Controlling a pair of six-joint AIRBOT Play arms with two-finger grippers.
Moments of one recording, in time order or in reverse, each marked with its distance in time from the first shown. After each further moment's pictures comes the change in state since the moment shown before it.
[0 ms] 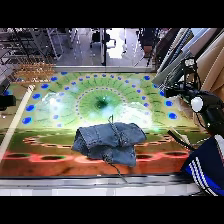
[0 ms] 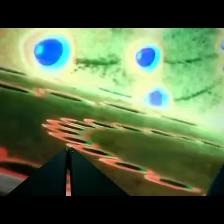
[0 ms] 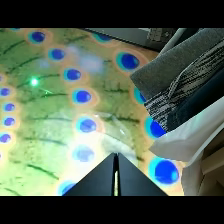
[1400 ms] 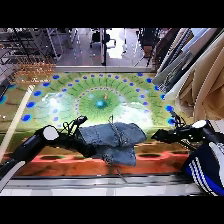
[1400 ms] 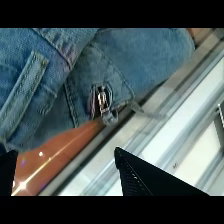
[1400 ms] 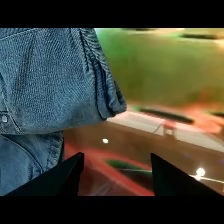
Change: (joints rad) left arm -0.534 0.037 -0.758 -0.878 0.351 0.486; right arm -0.317 -0.178 -0.391 0.758 0.704 -0.357
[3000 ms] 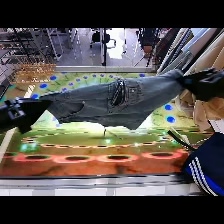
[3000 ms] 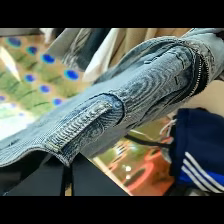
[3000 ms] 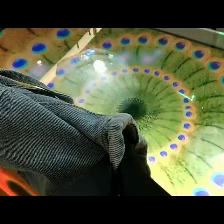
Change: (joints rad) left arm 0.546 0.538 0.282 -0.407 -0.121 0.156; right arm 0.212 0.455 0.869 -0.081 0.208 0.251
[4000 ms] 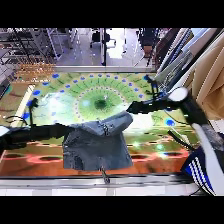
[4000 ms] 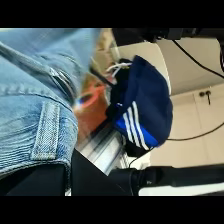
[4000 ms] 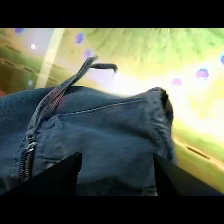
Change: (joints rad) left arm -0.019 -0.384 -0.354 -0.168 -0.144 0.040; right arm 0.255 -0.506 -0.349 0.002 -0.293 0.063
